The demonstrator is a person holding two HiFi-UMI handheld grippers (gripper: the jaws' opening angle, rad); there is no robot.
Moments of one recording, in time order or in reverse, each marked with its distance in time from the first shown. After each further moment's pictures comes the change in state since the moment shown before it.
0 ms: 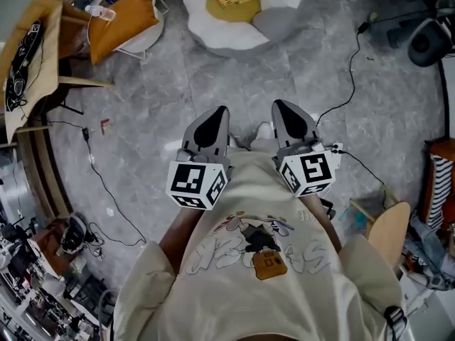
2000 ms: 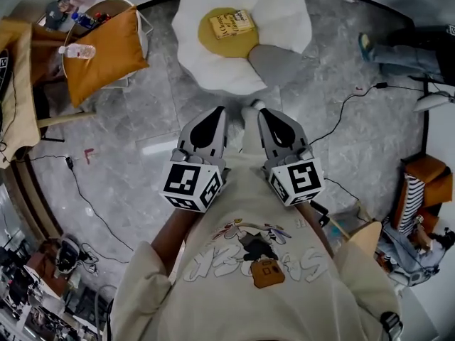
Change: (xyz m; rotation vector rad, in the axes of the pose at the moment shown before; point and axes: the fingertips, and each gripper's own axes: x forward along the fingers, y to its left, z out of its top) left arm 0.263 0.230 0.134 -0.160 0.014 -0.069; right arm 0.343 -0.074 0.101 -0.076 0.148 0.019
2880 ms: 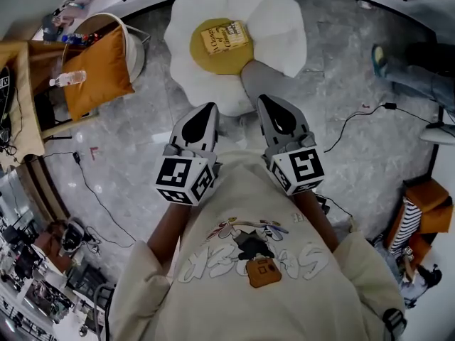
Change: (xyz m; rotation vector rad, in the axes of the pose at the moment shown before) left arm 0.234 -0.016 0.041 0.007 0.121 0.143; right arm 0.097 -0.241 0.058 0.073 0.001 0.115
